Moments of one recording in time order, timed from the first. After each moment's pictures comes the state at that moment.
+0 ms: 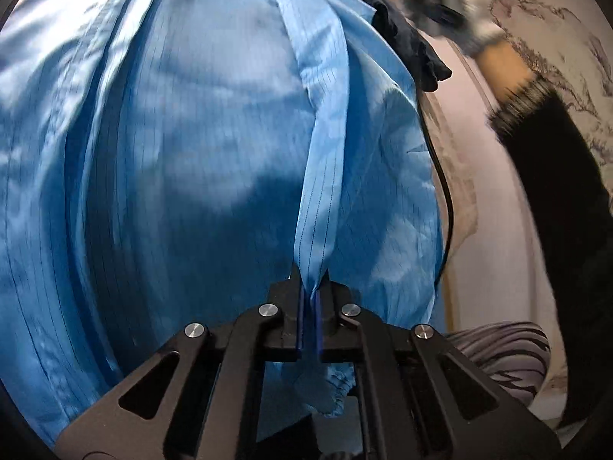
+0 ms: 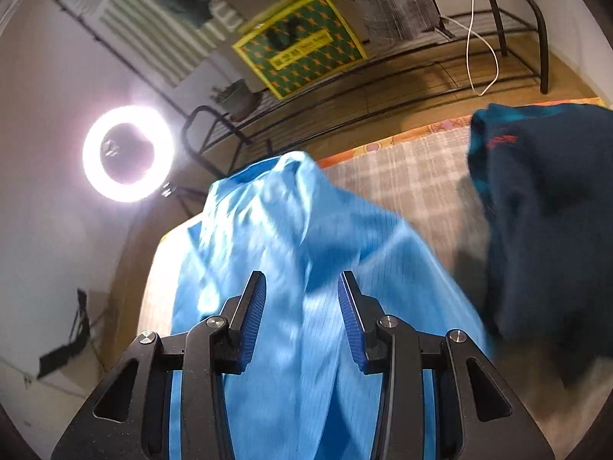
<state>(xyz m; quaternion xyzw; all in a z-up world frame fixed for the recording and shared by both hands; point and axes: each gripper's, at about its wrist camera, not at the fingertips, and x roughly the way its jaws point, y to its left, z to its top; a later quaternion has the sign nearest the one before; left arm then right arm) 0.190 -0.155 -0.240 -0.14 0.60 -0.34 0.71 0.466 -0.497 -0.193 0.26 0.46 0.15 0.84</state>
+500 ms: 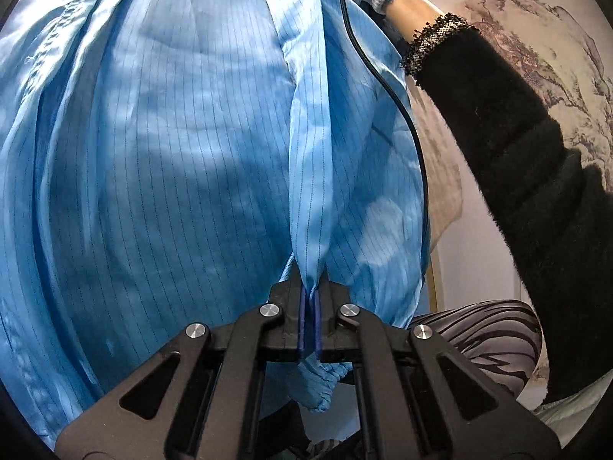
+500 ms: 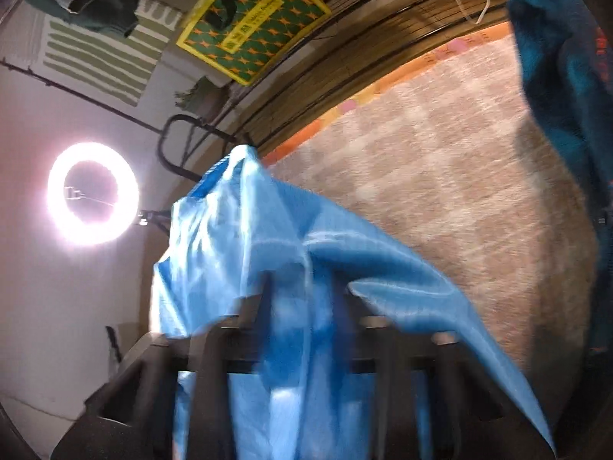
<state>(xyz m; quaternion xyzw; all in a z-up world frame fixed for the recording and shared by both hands) 0.179 -0.163 -0.245 -0.15 0.61 -0.37 0.68 0.522 -0.488 -0.266 0.35 0.48 0.17 0.79</state>
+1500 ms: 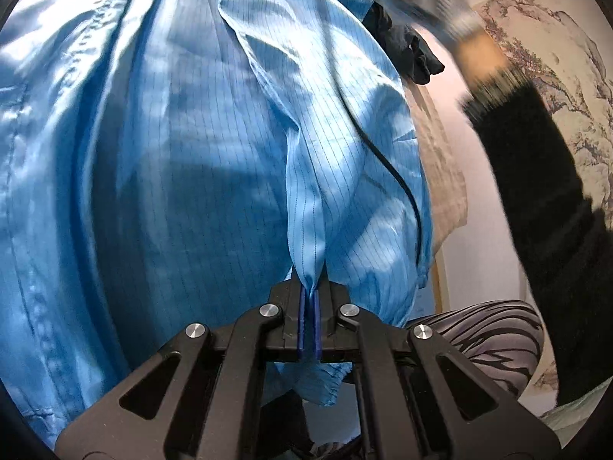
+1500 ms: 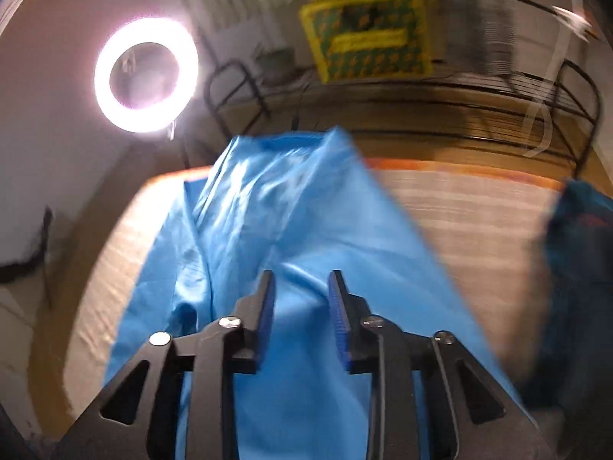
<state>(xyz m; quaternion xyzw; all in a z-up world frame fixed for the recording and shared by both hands) 0.182 -0.149 -0.237 -0.15 0.60 -0.35 0.70 0.432 -0.455 -0.171 0.11 0.43 0.18 0.88</state>
